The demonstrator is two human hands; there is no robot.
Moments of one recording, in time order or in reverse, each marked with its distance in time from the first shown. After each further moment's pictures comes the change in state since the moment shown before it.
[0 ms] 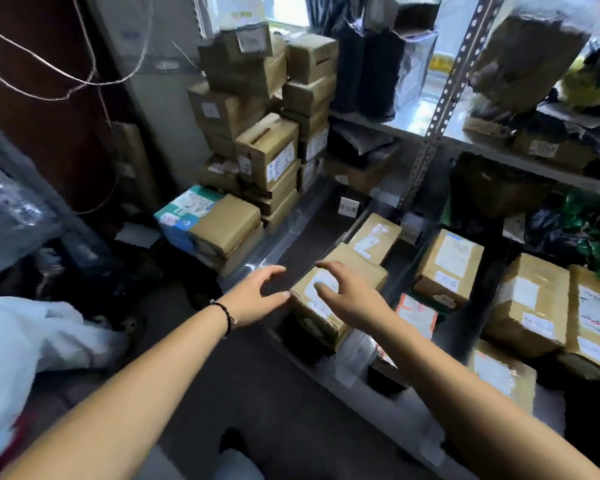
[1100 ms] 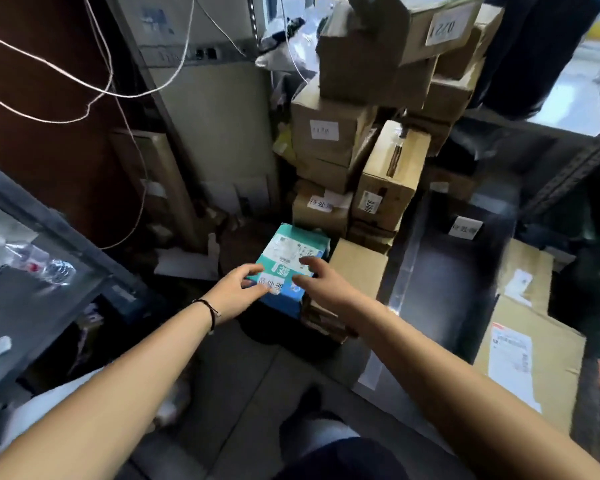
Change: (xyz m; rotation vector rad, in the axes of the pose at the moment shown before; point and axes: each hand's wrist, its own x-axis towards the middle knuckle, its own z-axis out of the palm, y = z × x) left_hand 0.182 -0.274 -0.311 -0.140 0.024 -0.165; right_hand 0.361 -0.209 0.202 0.404 -0.130 0.358
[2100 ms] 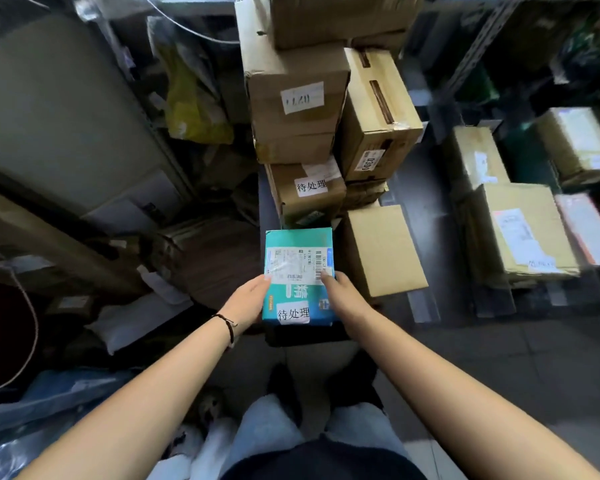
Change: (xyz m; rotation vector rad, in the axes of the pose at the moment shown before) left_hand 0.159 -0.048 -0.061 -0.173 -0.593 -0.209; right_hand 0.094 -0.013 0.114 0.881 0.568 0.603
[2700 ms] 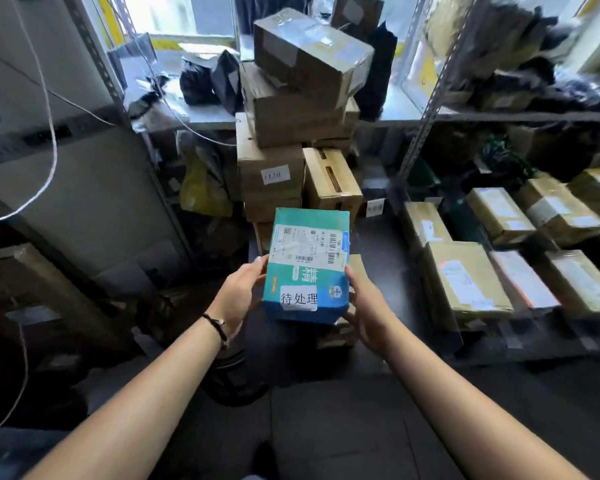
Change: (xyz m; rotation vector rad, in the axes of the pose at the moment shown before) left_hand -0.114 0.091 0.038 -0.198 -0.027 0.464; right_hand -0.115 -0.049 -0.084 0.220 -0.100 -0.381
